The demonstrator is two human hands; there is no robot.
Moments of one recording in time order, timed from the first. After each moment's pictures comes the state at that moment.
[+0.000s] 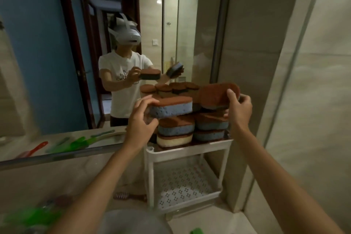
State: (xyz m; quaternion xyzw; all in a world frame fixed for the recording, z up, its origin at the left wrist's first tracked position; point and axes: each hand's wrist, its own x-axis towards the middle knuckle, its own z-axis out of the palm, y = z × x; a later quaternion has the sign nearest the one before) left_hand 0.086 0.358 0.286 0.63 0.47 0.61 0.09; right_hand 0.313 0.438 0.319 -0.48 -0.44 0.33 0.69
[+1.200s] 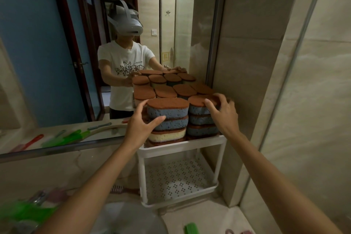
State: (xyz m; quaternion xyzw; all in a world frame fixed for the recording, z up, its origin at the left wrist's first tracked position) left_hand 0.102 0.392 0.256 0.56 0.55 0.58 0.20; right_hand 0.326 0.458 0.282 -0.56 -0.69 0.16 0.43
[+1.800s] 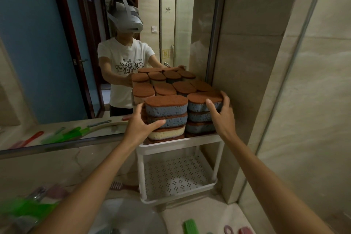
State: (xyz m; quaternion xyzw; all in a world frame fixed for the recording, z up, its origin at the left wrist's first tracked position) left_hand 0.104 0.393 0.250 0.55 0.56 0.57 0.23; right_hand 0.325 0.460 0.261 -0.52 -0.63 0.25 0.52
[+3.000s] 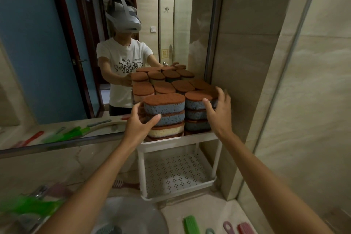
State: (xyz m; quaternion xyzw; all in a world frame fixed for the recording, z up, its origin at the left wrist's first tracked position) left_hand 0.110 0.380 0.253 0.52 0.57 0.59 0.24; right_hand 0.315 0.453 0.263 -0.51 -0.67 0.16 0.51
